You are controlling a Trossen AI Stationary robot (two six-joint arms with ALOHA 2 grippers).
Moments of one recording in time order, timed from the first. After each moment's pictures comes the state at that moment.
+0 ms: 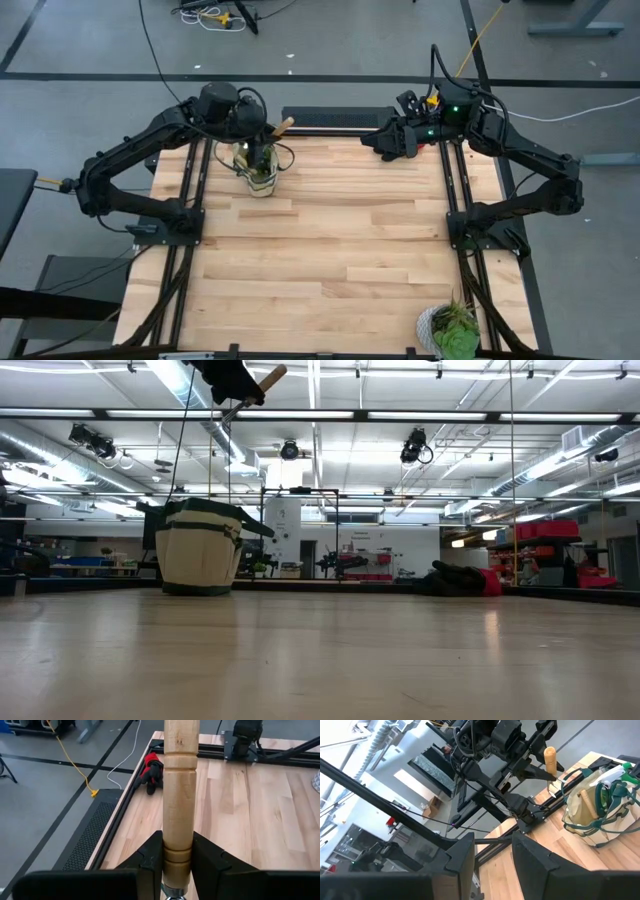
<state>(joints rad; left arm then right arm) 0.54 1.21 1.37 -0.70 0.19 0.22 -0.37 1.22 1.46 -0.40 -0.49 0.72</state>
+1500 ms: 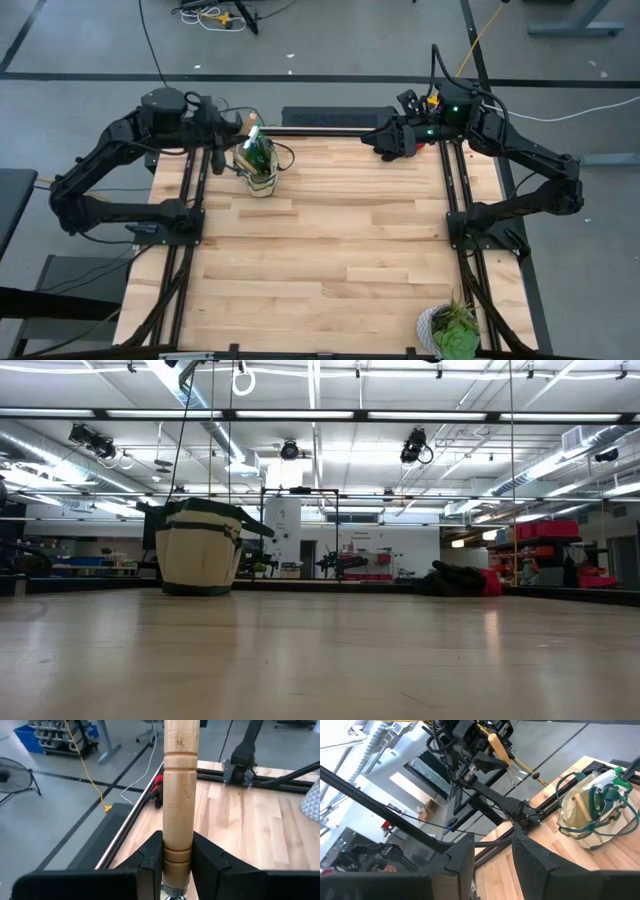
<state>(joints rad) 0.52 0.95 1.36 -0.82 0.12 0.14 -0.37 1.22 1.46 -0.40 -0.46 0.71</state>
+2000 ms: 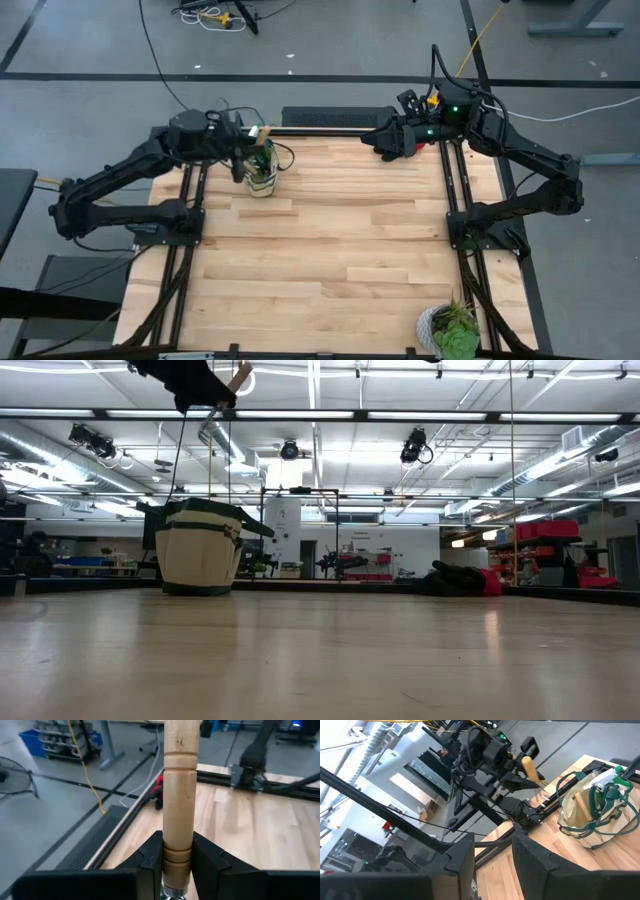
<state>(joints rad) 0.52 0.87 0.95 -0.40 0.12 0.08 -0.37 1.22 1.46 -0.40 -0.46 0.72</state>
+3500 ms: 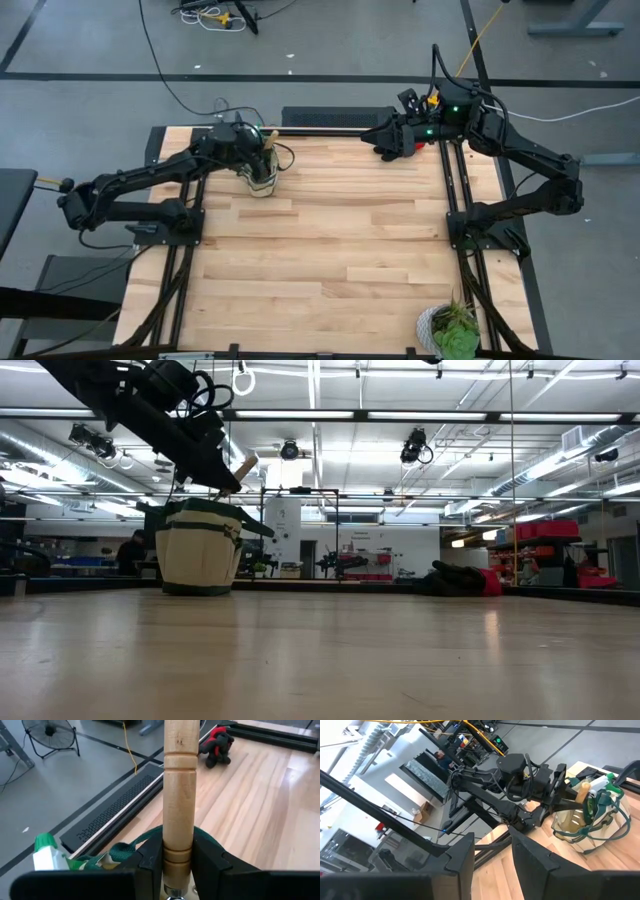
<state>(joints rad) 0.60 1.03 0.61 -0.02 -0.05 0.04 -0.37 1.22 1.46 -0.40 -0.43 0.69</state>
